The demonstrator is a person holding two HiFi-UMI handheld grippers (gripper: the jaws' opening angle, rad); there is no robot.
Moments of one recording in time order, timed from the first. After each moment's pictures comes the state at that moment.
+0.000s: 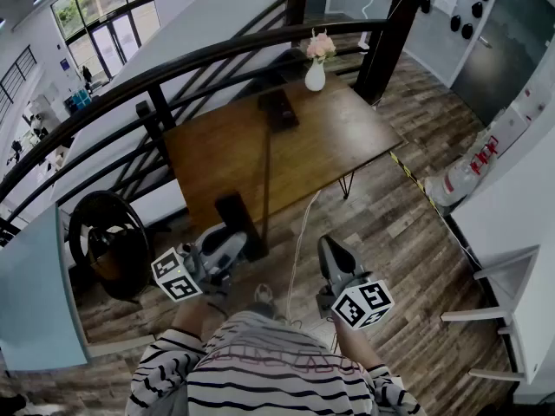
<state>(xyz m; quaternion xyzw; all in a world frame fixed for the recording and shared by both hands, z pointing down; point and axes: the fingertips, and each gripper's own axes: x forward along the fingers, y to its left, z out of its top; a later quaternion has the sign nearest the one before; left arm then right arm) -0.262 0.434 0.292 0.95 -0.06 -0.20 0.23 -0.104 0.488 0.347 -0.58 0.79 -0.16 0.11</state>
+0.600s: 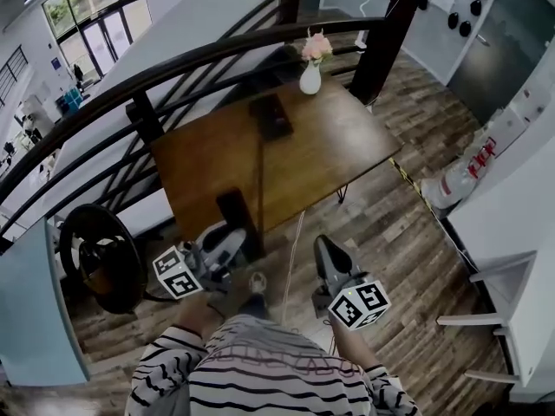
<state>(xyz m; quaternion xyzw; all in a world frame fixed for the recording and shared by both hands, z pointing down) -0.227 0.340 0.317 0.94 -0.07 -0.20 0.26 -0.077 0.406 0.355 -0.59 0.78 -0.16 0.12</state>
